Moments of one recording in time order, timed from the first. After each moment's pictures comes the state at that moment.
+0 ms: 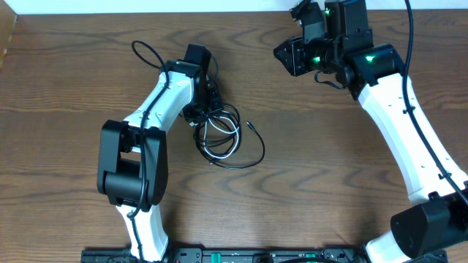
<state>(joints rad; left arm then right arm) -0.24 2.02 1.48 -0.92 0.18 -0.53 0.32 1.72 1.68 -0.70 -0.40 0.13</state>
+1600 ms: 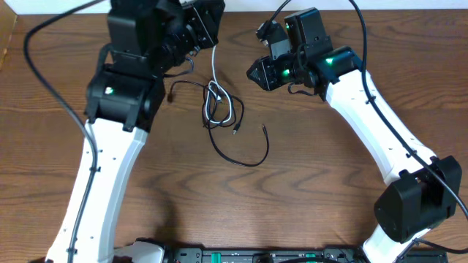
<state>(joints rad) -0.26 1.45 1.69 -0.45 0.36 -0.61 0.43 1.85 1.68 -0.69 -0.45 0.12</state>
